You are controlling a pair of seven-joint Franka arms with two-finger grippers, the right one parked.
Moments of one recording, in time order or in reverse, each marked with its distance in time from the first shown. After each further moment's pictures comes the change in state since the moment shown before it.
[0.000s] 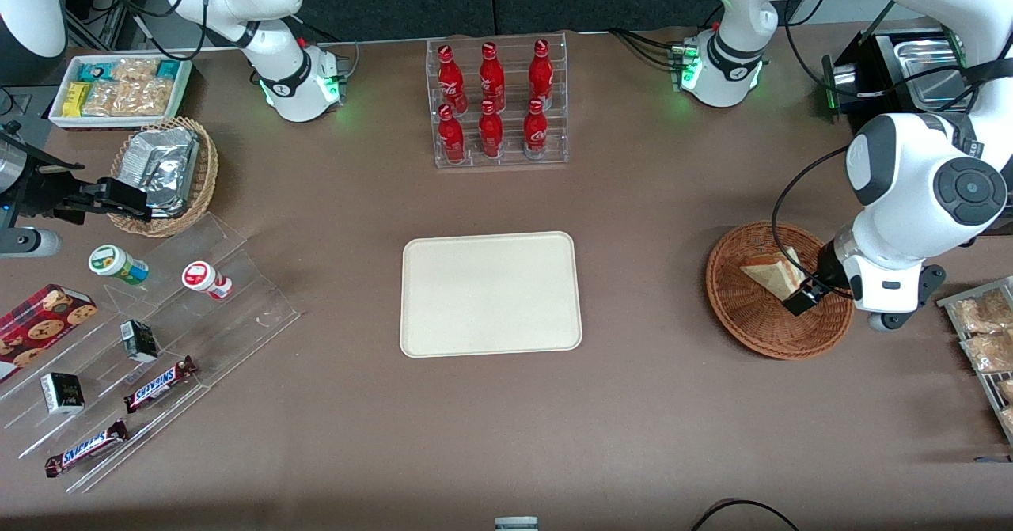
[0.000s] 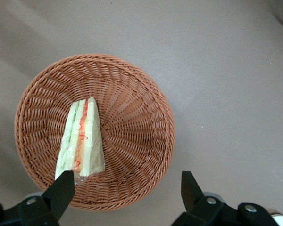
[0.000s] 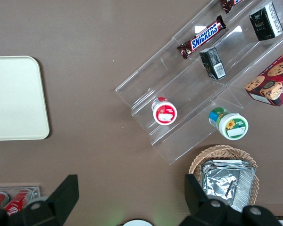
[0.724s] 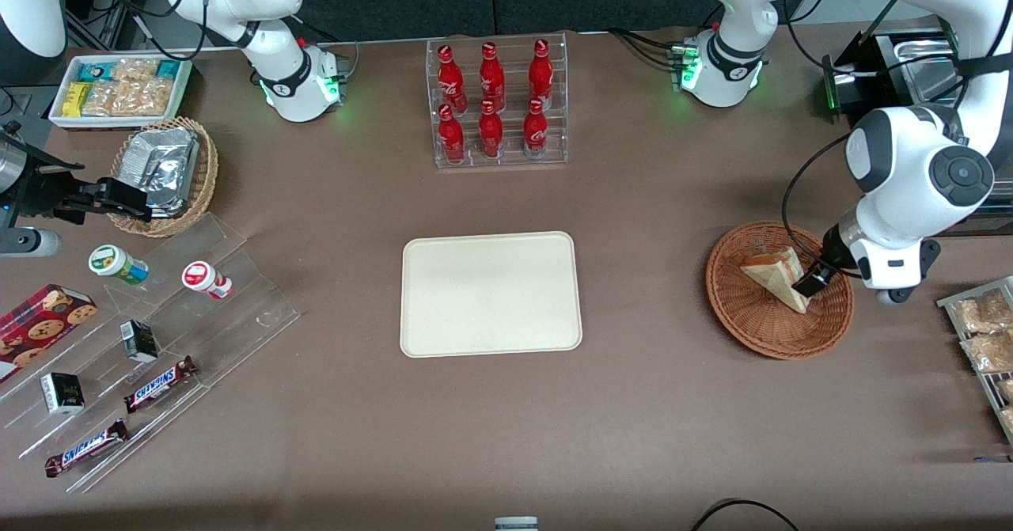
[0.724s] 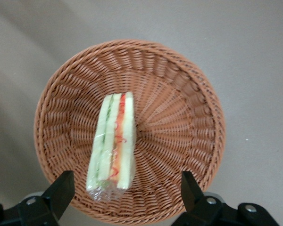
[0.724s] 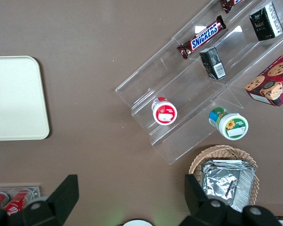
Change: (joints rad) arm 0.071 -0.093 0.006 -0.253 -0.001 0.143 -0.050
